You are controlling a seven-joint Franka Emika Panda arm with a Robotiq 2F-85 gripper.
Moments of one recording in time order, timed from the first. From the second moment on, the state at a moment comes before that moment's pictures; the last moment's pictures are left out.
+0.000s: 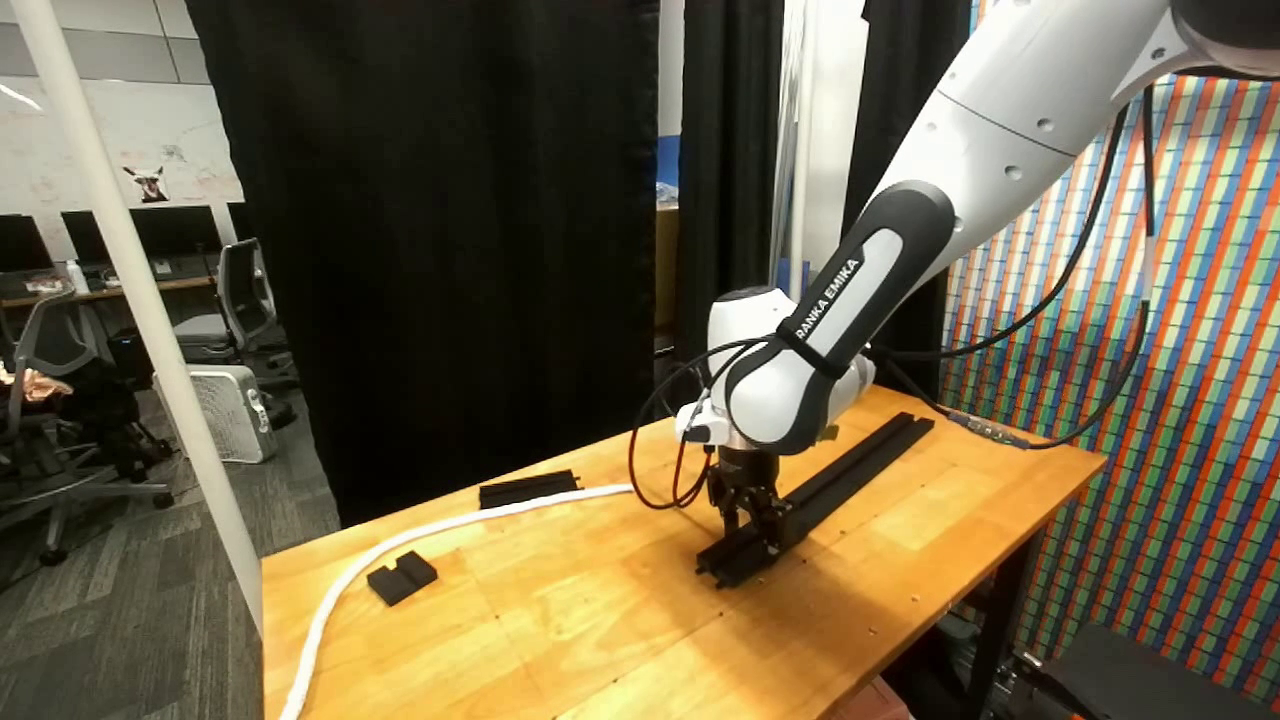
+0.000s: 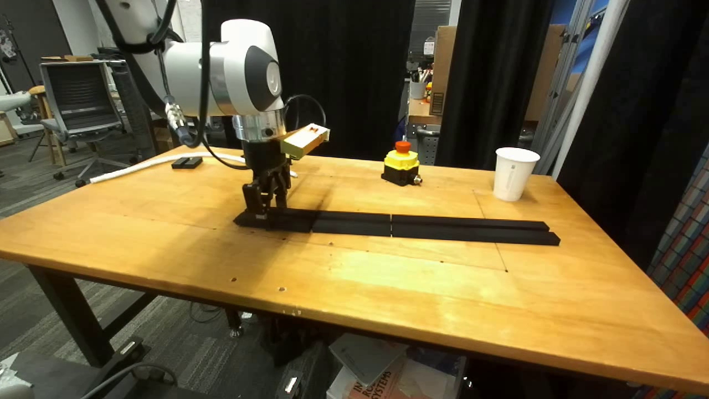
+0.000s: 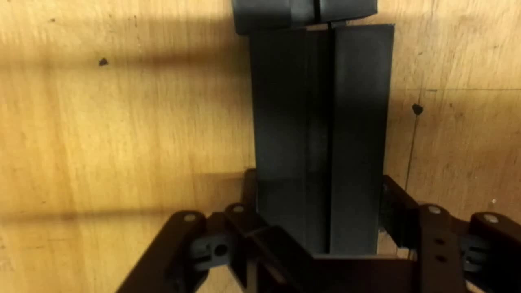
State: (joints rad) arm -0.03 0.26 0.16 -2.37 -0.17 2.59 -1.34
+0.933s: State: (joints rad) arm -0.04 0.26 0.15 -2.38 -0.19 2.64 -1.42
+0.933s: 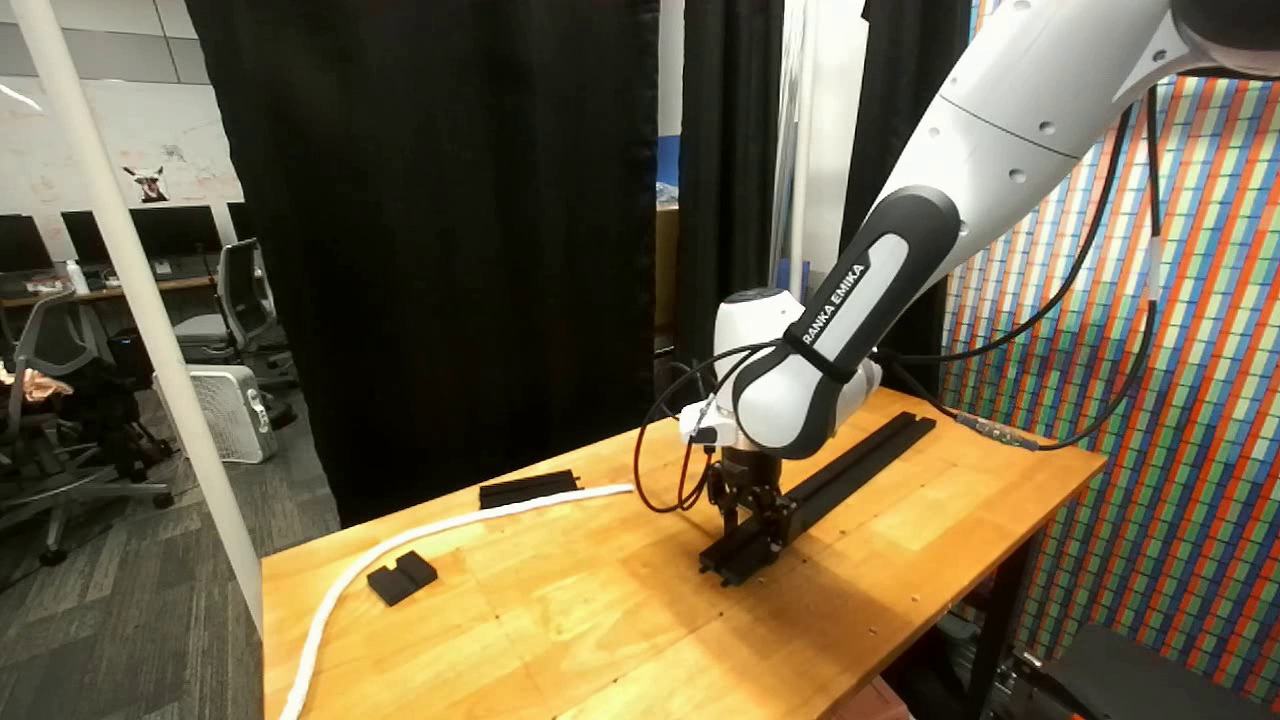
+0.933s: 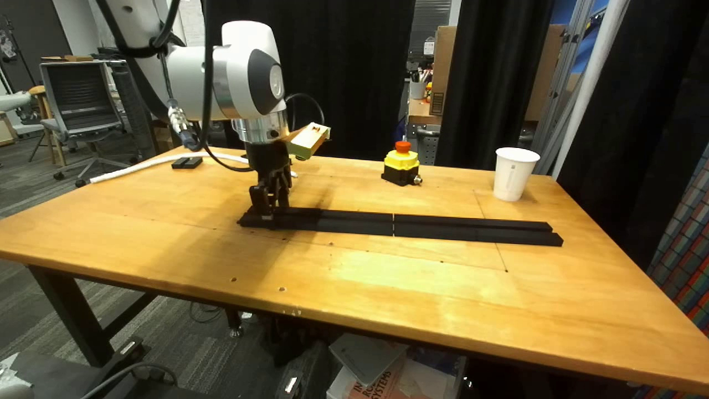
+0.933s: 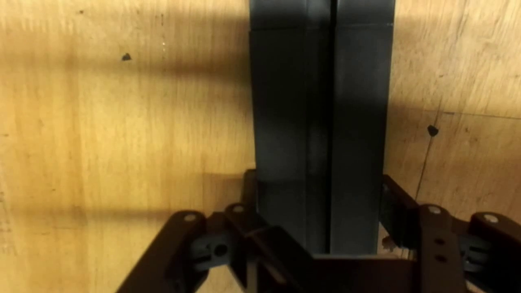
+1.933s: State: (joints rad) arm -0.07 0.26 0.15 -2.38 -0.04 2.64 -1.50
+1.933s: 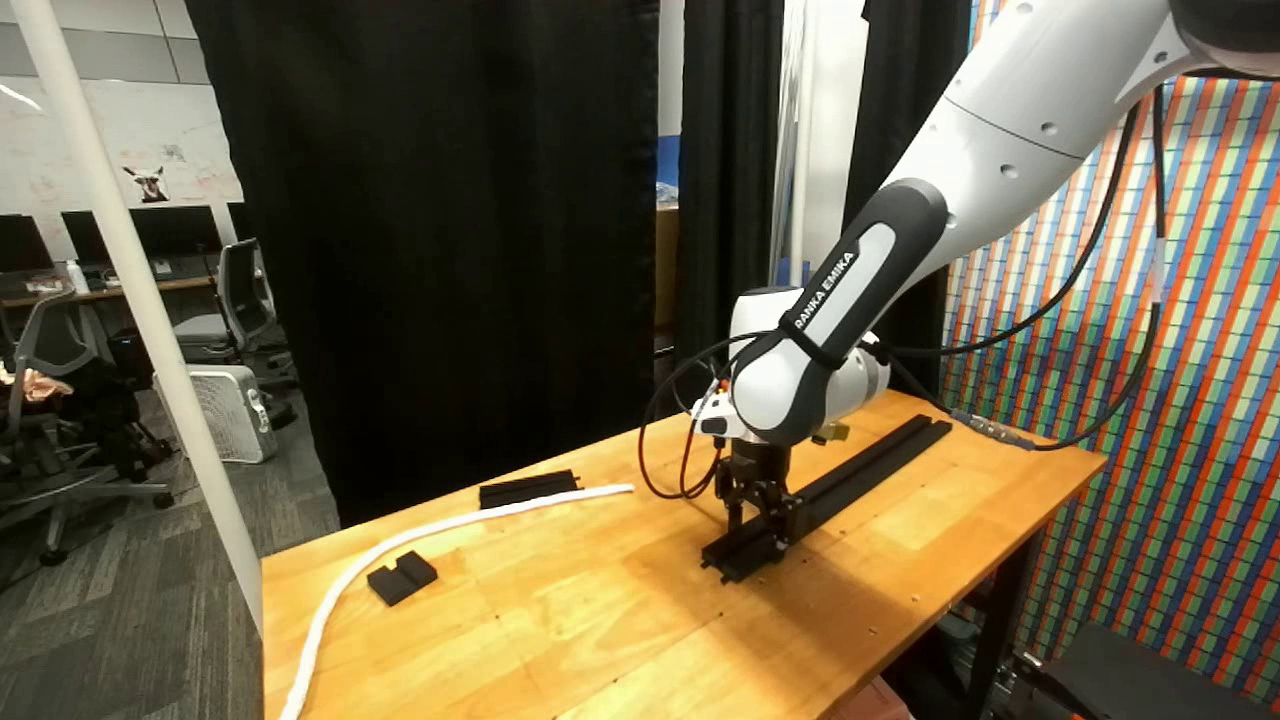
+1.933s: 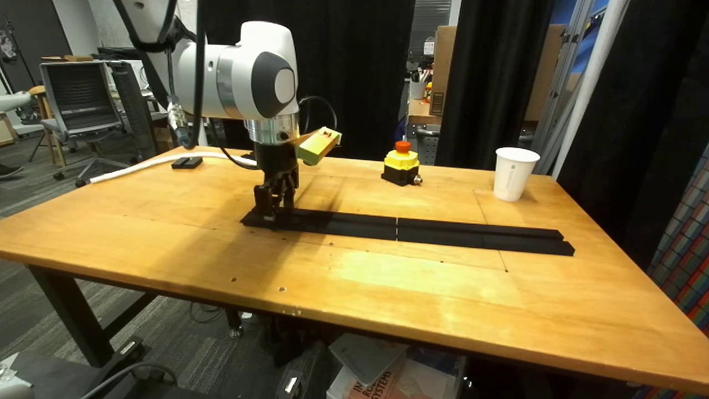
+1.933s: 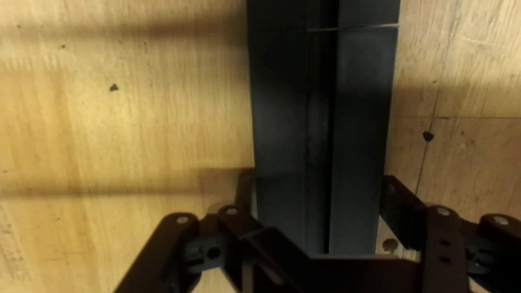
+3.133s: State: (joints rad) arm -0.07 0.07 0.10 -2.39 -0.01 2.48 -1.27
